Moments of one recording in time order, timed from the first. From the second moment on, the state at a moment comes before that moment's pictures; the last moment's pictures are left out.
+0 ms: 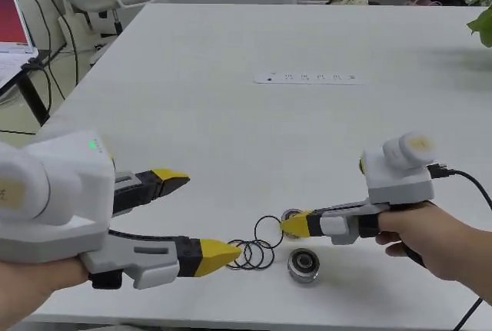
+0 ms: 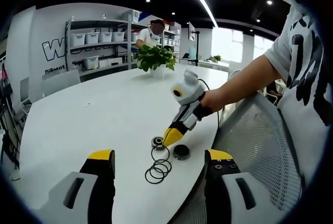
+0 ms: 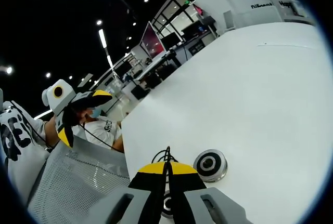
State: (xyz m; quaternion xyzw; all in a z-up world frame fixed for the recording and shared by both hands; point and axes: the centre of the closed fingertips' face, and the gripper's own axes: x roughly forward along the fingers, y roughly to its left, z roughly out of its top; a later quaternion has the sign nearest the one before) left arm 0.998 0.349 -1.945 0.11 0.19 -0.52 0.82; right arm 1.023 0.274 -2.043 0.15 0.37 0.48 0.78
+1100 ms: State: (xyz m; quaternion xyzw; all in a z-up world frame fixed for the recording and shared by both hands) left arm 0.995 0.350 -1.949 0.11 0.20 -0.52 0.82; right arm 1.016 0.271 -2.064 0.09 0.40 0.47 0.78
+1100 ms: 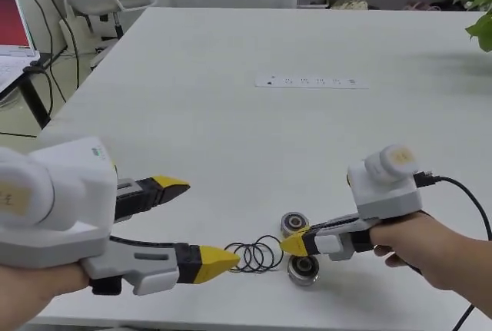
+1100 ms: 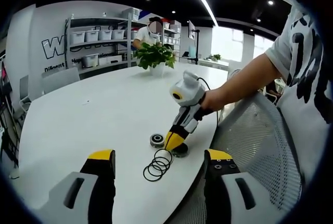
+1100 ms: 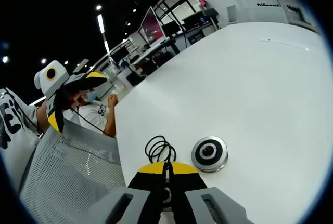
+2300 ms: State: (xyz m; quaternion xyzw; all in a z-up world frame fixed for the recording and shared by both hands) left arm 0.994 0.349 -1.949 0.12 0.20 -0.53 0.82; right arm 1.020 0.246 -2.013 0.07 0.32 0.47 0.82
